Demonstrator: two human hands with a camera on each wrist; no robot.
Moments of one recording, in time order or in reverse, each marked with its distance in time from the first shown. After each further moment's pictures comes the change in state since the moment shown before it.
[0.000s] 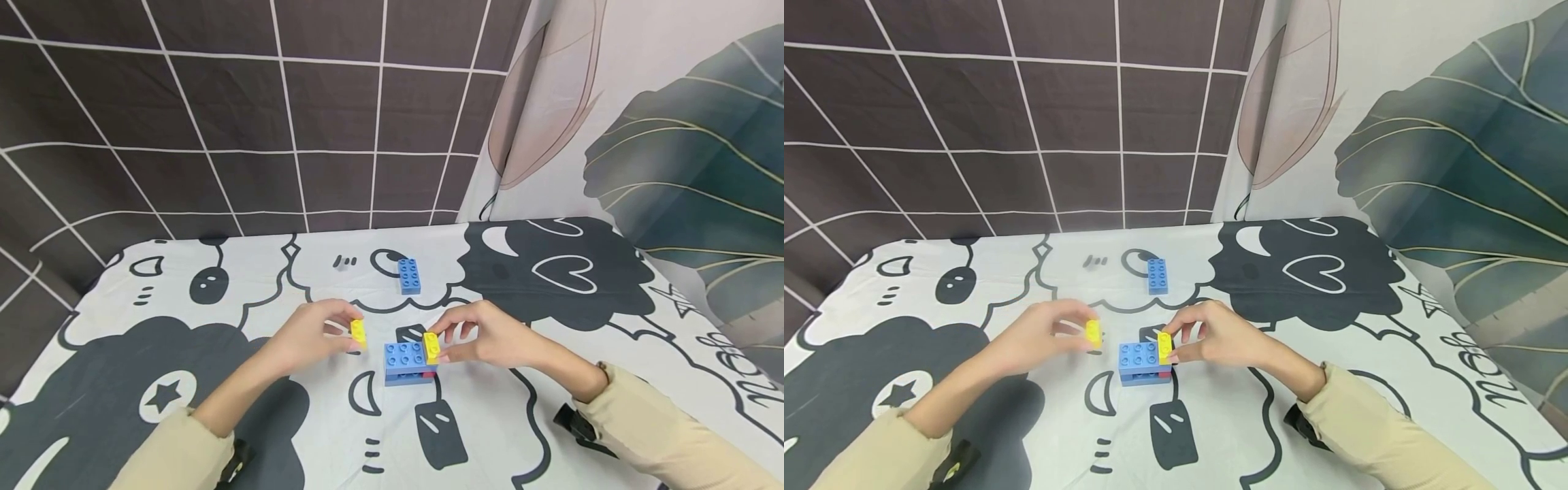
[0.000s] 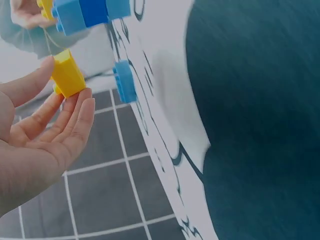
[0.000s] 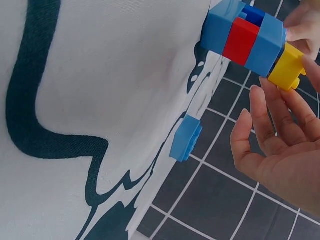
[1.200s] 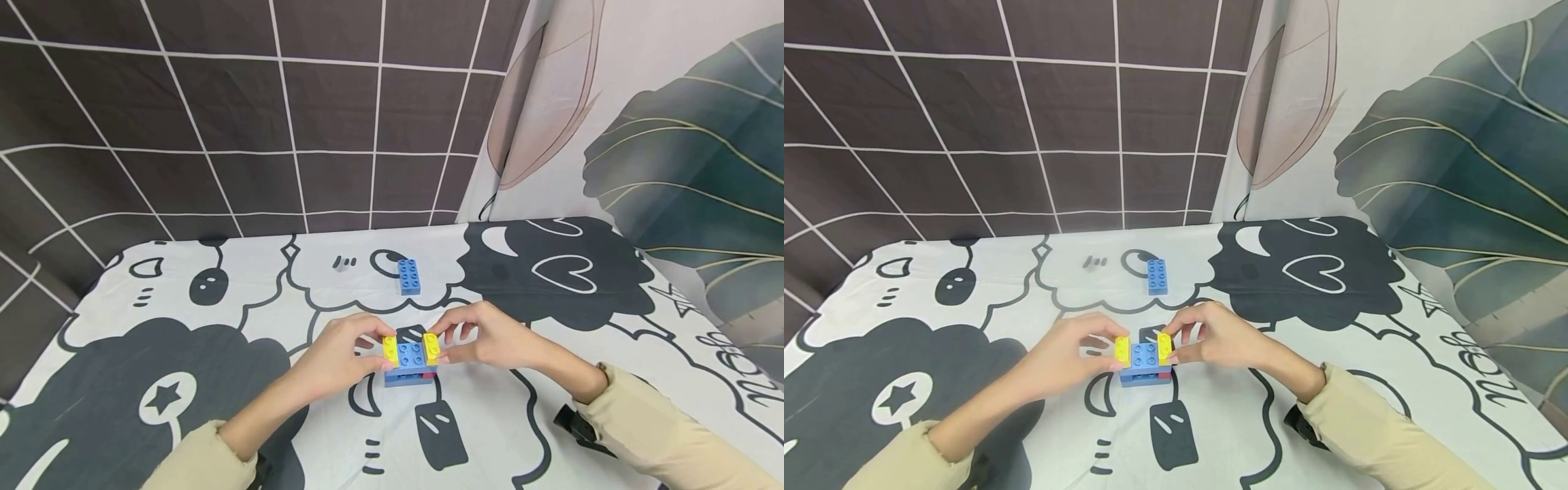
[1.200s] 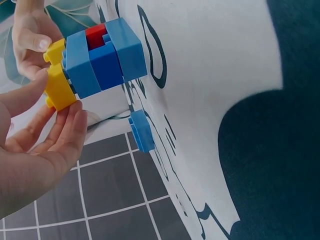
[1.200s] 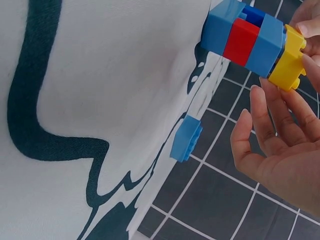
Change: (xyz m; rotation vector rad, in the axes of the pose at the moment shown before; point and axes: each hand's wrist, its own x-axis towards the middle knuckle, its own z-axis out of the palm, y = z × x) left_hand -0.005 0.027 0.032 0.000 -0.017 0.081; right_hand 0.000 0.002 0.001 -0.007 0.003 0.003
